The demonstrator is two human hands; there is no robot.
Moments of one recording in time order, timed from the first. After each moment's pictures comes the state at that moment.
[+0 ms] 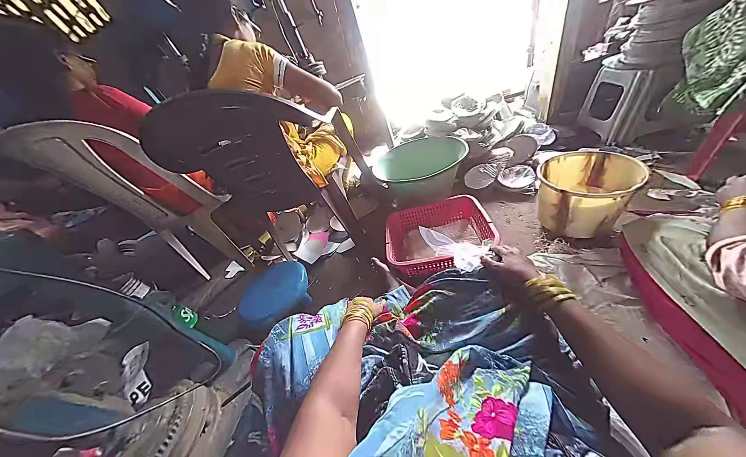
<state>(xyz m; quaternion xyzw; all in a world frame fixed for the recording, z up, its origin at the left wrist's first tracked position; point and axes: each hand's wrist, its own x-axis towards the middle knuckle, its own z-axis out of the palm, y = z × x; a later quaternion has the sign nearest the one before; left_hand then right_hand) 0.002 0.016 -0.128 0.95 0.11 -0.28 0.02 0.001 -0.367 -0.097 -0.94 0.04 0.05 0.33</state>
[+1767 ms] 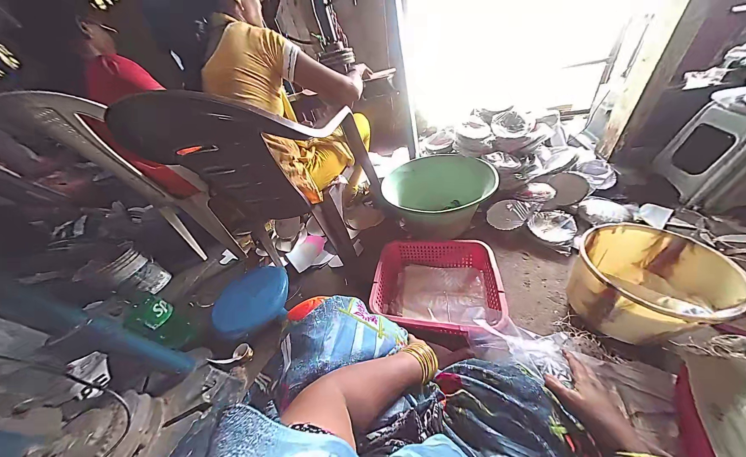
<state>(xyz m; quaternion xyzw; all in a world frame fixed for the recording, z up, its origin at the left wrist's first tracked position) 0.056 -0.203 -0.046 0.86 -0.37 -0.33 -0.14 0.018 -0.486 -0.122 -0.92 0.10 0.09 0.38</state>
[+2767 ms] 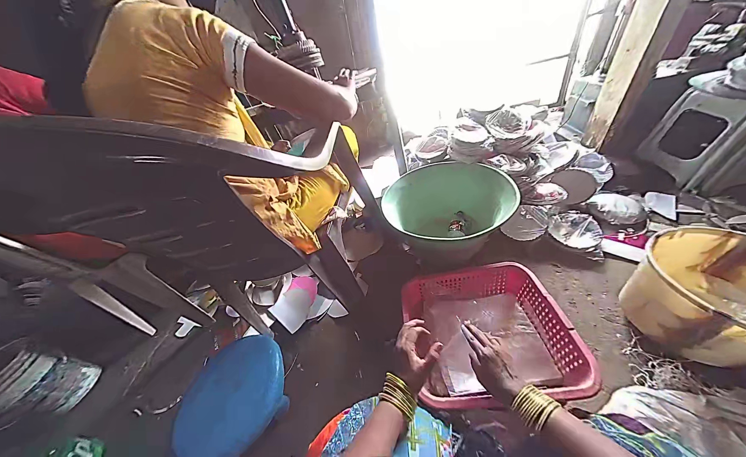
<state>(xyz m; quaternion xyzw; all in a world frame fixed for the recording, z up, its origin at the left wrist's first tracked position) 0.206 -0.017 -0.165 0.85 -0.14 0.09 0.50 0.196 -0.233 -0.184 -0.95 -0.15 -0.08 0.25</state>
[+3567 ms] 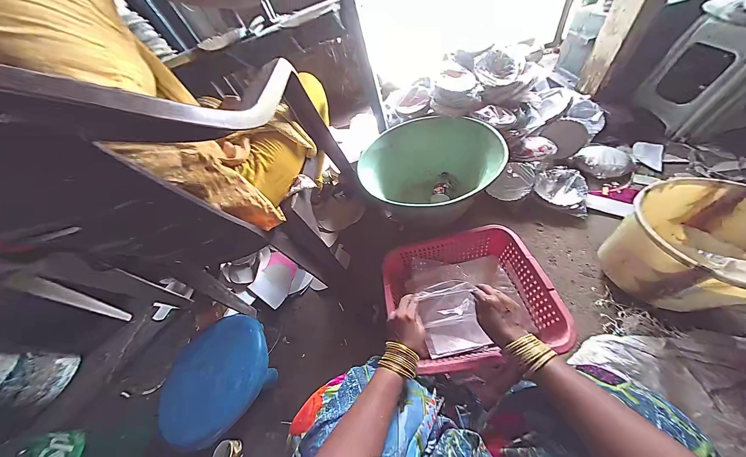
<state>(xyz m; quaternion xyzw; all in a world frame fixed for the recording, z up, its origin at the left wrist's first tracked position) 0.215 -0.063 -0.157 0.96 -0.05 -0.03 0.27 0.214 -0.270 -0.140 -0.98 0.00 0.03 0.21</state>
